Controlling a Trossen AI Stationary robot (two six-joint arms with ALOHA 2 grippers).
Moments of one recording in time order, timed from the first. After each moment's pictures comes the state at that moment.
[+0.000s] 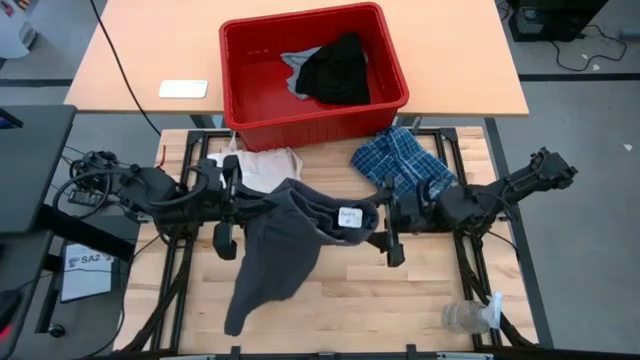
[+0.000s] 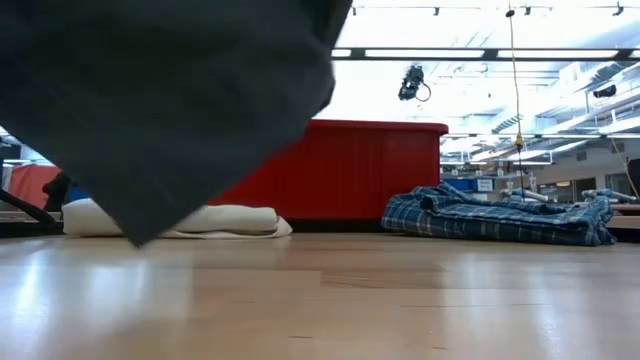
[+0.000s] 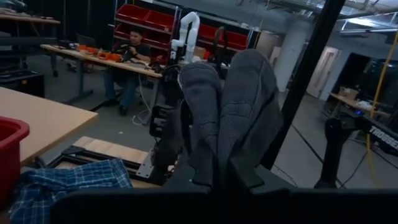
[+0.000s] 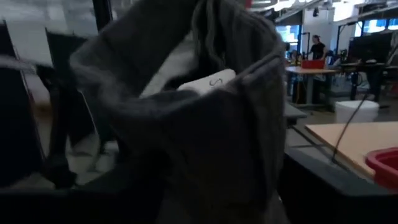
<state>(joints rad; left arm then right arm) -0.49 1.22 1.58 -0.33 -0.58 -0.25 0.40 1.23 1.12 0.21 0.37 0.04</state>
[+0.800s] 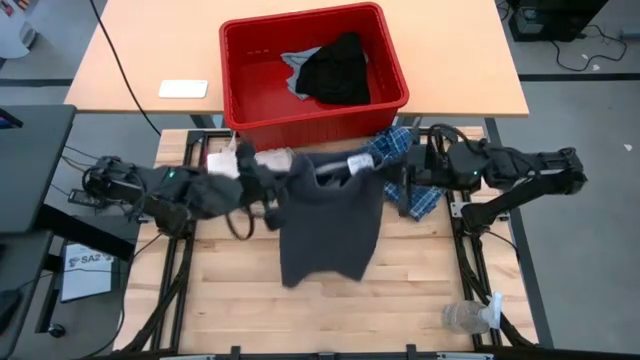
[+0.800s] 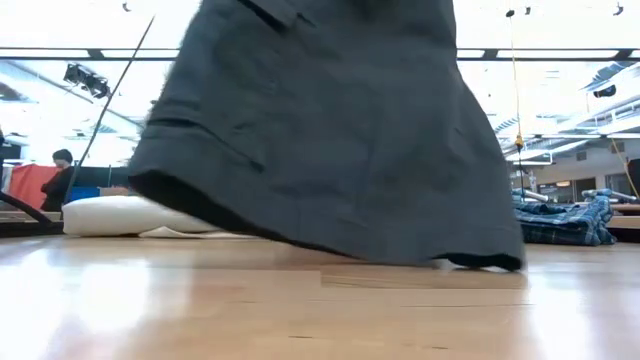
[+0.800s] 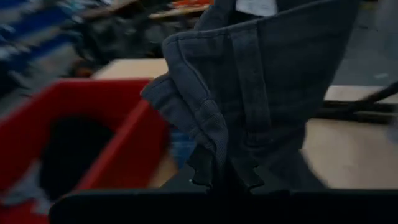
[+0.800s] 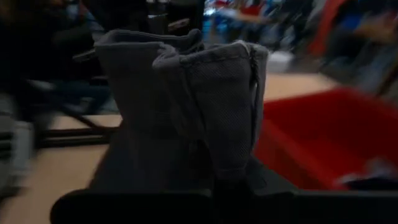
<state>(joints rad) -0.30 1.32 1.58 -0.62 -0.80 -0.05 0.17 1.13 1.40 -0.47 0.41 0.00</state>
